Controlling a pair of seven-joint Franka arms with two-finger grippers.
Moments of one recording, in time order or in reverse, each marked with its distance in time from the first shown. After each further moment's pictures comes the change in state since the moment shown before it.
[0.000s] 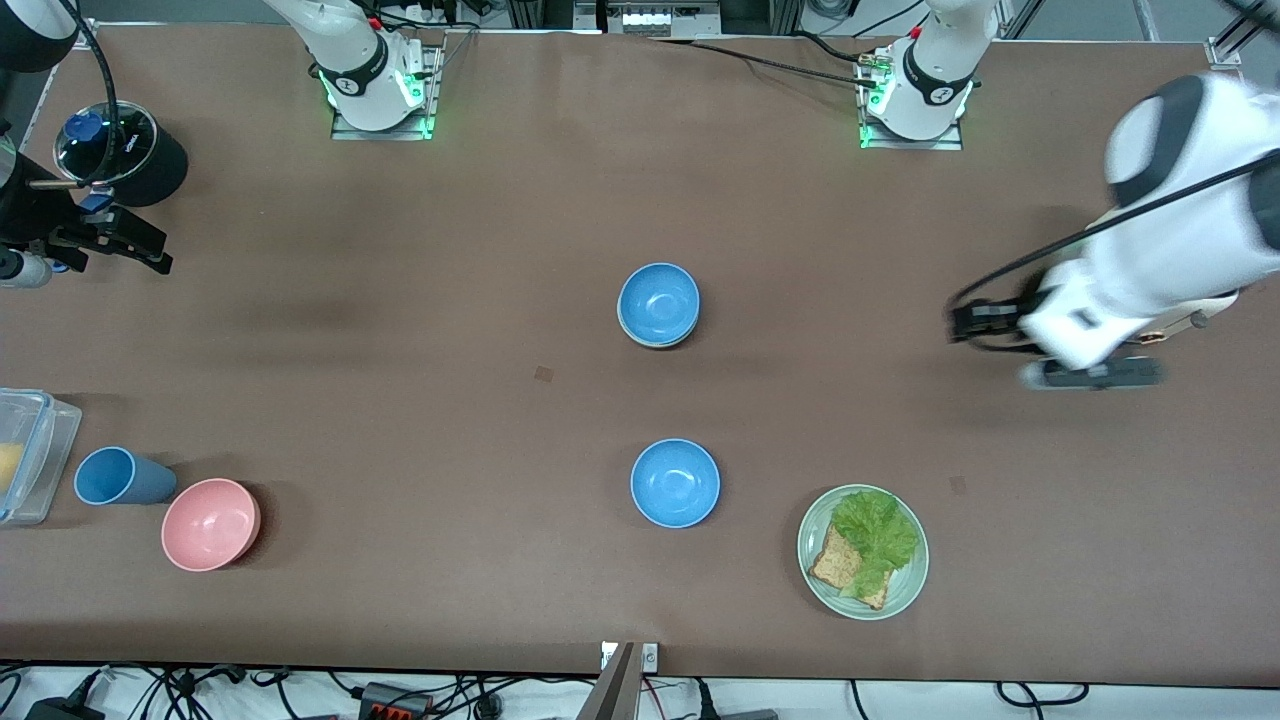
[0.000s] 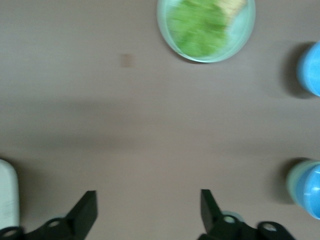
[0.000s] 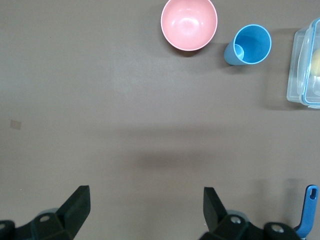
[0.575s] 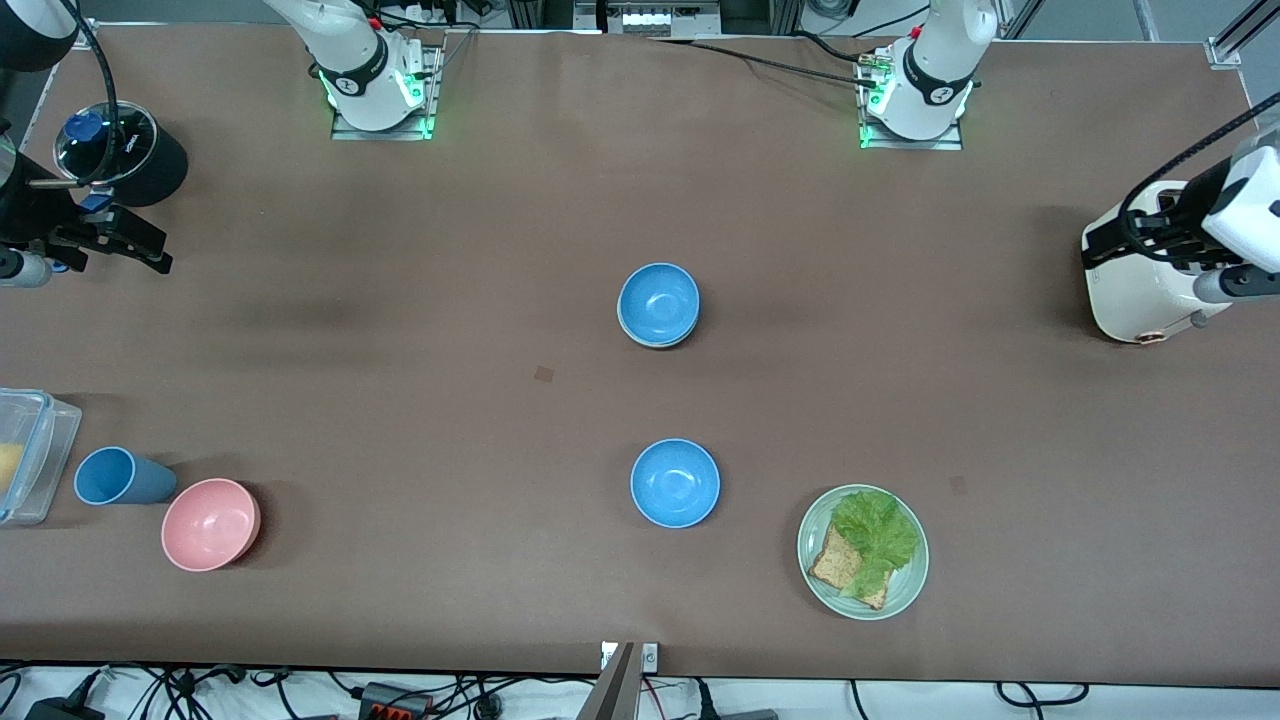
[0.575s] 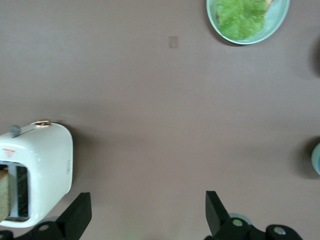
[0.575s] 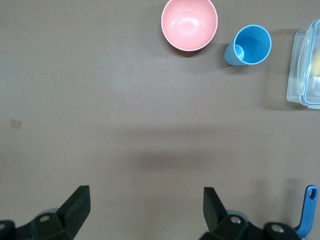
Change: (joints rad) left arm -0.407 -0.166 0.532 -0.002 -0.063 -0.161 0.135; right arm 0.000 -0.001 0.000 0.000 0.000 0.000 -0.001
